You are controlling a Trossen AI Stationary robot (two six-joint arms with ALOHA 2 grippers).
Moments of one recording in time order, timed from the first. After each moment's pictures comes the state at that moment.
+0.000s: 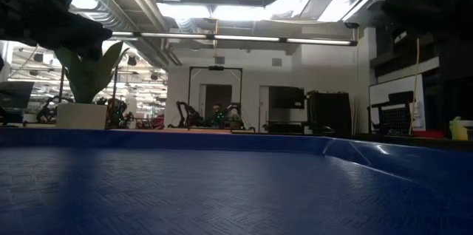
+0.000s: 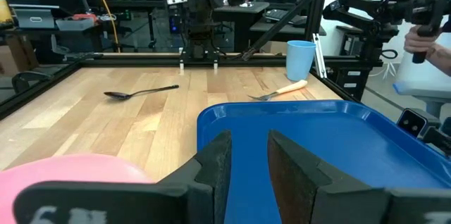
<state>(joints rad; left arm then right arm) -0.12 0.05 0.01 0.02 -0.01 -0.05 0.17 0.12 0.01 0.28 0.10 0.15</state>
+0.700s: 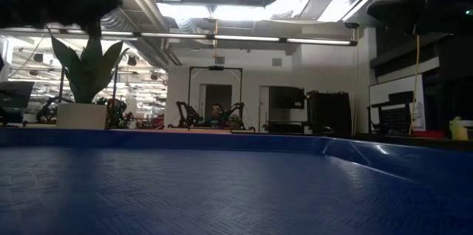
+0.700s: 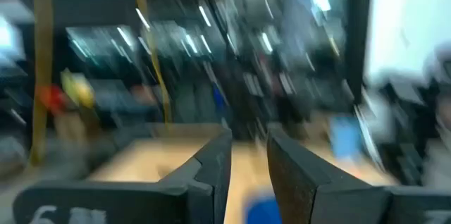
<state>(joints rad) -0.12 0.05 0.01 0.35 -0.20 0.06 0.17 0.12 0.01 0.44 0.57 -0.40</state>
